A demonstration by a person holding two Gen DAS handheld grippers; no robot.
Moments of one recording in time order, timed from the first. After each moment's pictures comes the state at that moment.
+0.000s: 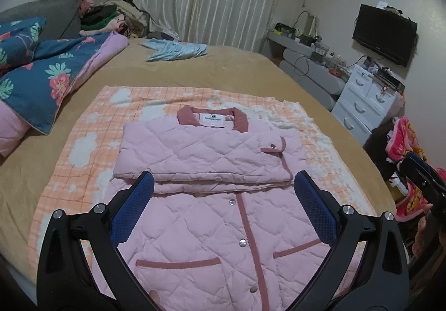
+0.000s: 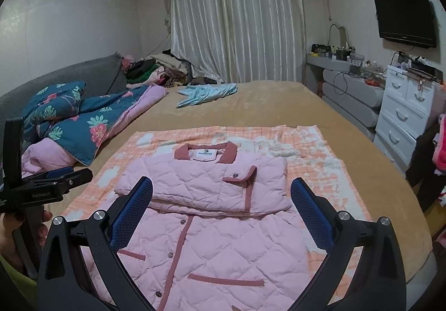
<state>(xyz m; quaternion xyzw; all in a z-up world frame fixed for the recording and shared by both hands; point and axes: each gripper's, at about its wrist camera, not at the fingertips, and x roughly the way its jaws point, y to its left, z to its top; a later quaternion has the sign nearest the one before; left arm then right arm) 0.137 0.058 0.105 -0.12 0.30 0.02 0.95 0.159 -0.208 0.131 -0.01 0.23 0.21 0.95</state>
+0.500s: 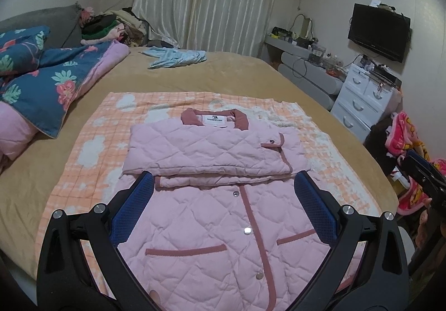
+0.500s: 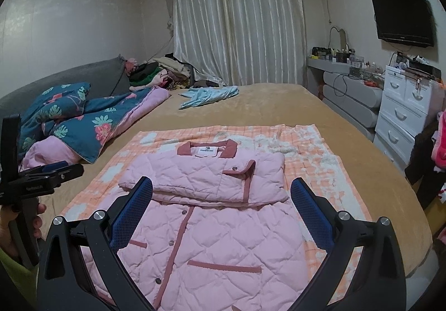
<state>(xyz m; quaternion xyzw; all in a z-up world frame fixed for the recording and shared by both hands) 0.098 0.056 0.103 -0.10 0.28 0.02 0.95 0.127 -0.226 0.122 0.00 0.22 0.21 0.95</state>
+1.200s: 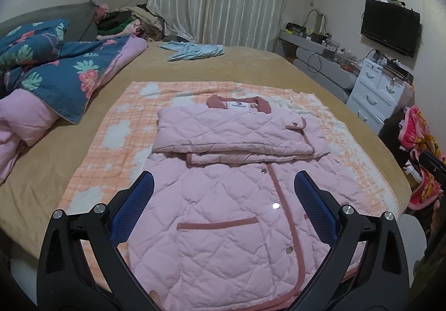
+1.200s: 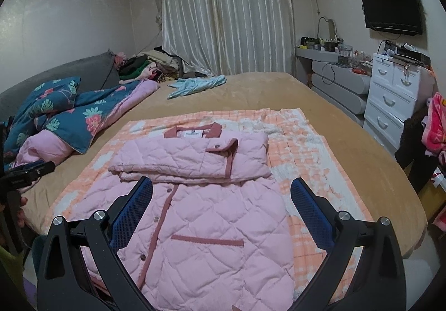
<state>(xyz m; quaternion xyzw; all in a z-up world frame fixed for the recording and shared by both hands) 0.055 0.084 0.077 -0.09 0.30 0.06 0.95 0.106 -0.260 0.091 0.00 0.24 0.19 0.95</state>
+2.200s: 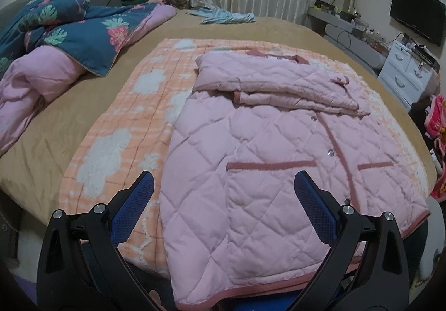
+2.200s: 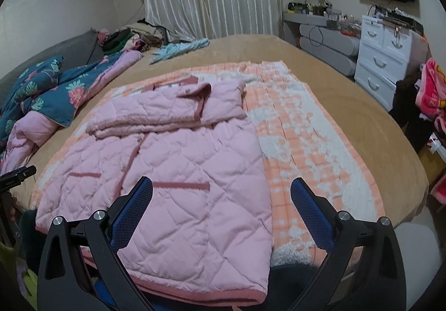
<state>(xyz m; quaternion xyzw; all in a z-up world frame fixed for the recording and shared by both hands) 0.022 0.123 -0.013 -0.10 0.37 0.12 0.92 0.113 -0.311 0.003 0.00 0.33 0.16 0.93</state>
